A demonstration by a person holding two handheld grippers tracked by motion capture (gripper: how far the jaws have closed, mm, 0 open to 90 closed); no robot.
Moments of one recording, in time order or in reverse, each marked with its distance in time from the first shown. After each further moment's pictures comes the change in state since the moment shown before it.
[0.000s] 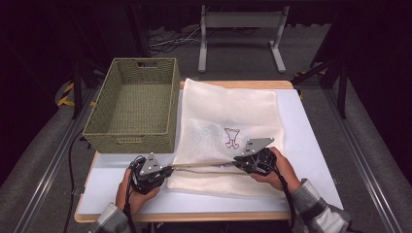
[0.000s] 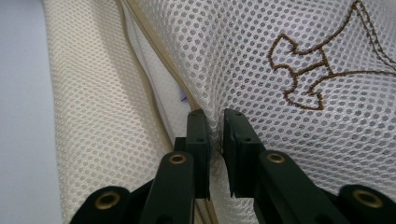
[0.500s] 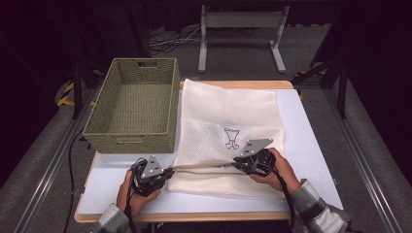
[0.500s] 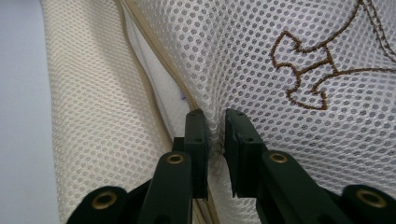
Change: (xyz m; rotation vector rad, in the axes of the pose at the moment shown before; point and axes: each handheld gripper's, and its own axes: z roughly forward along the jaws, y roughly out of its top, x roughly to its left) left arm -0.004 -0.002 0.001 -0.002 -0.010 0.014; right arm 0.001 -0.001 0.003 0.010 0.003 -0.006
